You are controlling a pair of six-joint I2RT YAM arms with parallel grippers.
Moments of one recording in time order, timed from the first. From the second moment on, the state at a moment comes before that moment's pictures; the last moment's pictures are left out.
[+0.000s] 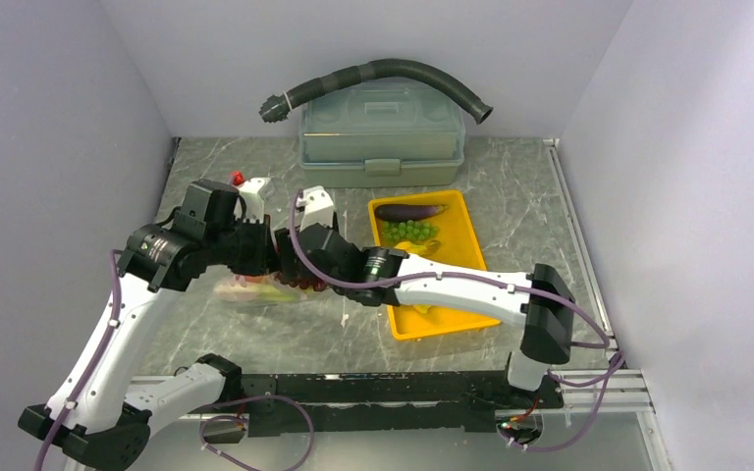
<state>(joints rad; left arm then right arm) -0.43 1.01 1.36 -1.20 0.21 -0.31 1.24 1.73 1.49 -0.26 0.52 0.52</state>
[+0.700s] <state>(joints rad) -0.43 1.01 1.36 -1.18 0.21 -0.36 1.24 1.40 1.28 -0.30 0.43 0.57</state>
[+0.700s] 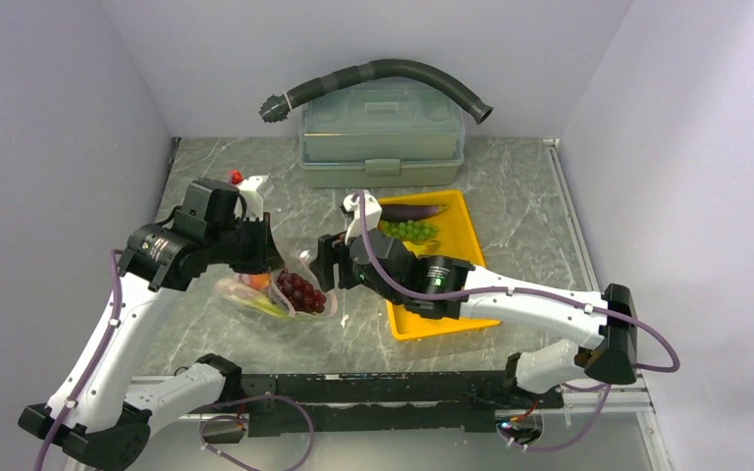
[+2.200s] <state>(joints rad) -0.43 1.01 1.37 -1.17 0.23 -0.36 1.19 1.44 1.04 -0.23 0.29 0.78</state>
